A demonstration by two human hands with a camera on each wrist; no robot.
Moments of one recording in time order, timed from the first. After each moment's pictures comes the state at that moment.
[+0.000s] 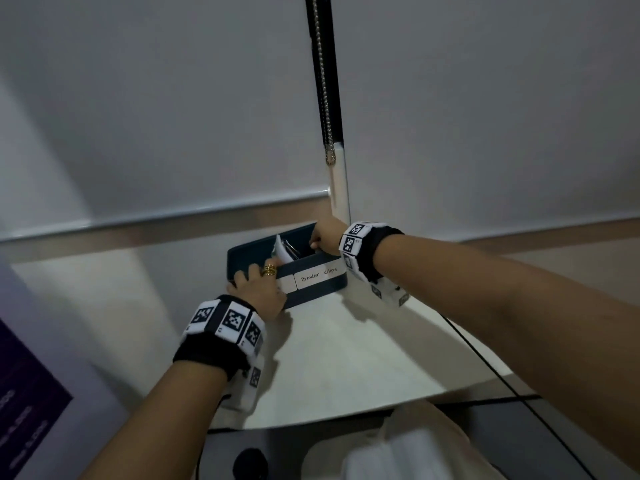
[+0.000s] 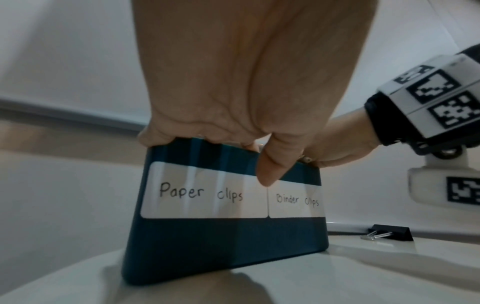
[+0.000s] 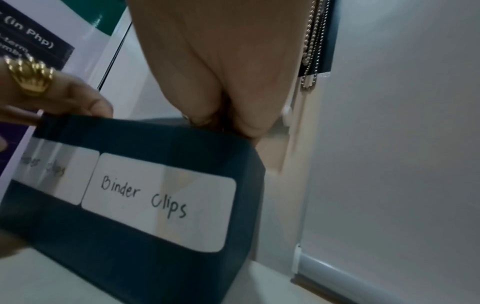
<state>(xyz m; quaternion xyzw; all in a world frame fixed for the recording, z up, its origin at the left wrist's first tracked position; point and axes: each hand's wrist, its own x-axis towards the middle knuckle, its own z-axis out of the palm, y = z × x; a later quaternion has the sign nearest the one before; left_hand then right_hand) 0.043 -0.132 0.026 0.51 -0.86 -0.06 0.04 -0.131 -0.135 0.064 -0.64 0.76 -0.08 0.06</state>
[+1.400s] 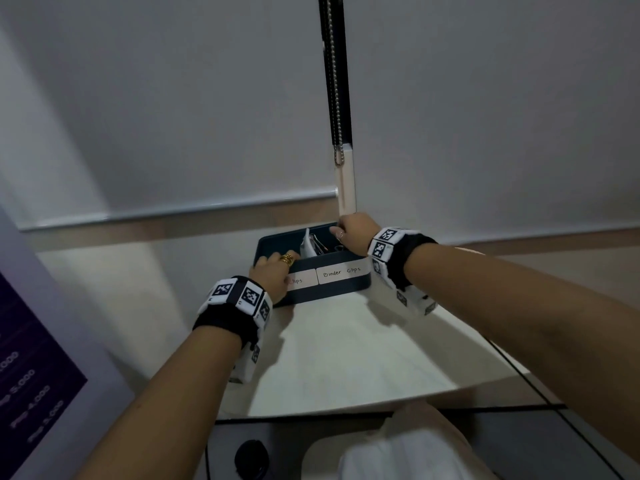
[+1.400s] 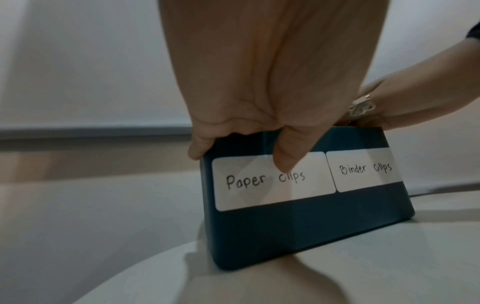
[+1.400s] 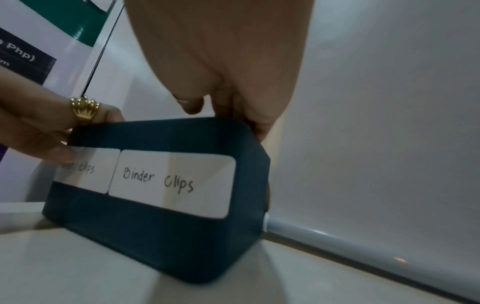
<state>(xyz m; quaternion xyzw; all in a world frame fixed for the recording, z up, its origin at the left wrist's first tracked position) 0.028 -0.157 0.023 0.43 -0.90 -0.02 0.05 -0.159 -0.106 0.057 -0.60 0.78 -0.19 0.03</state>
